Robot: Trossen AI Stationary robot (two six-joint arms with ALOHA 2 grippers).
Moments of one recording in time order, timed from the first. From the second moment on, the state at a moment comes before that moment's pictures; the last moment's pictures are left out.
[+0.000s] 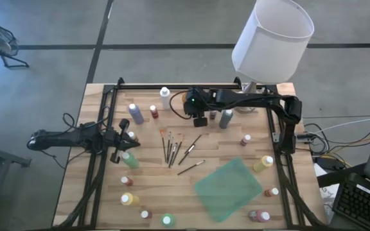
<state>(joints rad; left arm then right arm) -0.02 0.02 0.01 0.06 0.16 0.02 -0.28 1.90 1.51 -0.57 0.20 -0.54</state>
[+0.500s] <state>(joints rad) -0.02 0.02 0.01 0.06 0.16 0.02 -0.30 1.95 1.52 -0.54 0.25 -0.58</state>
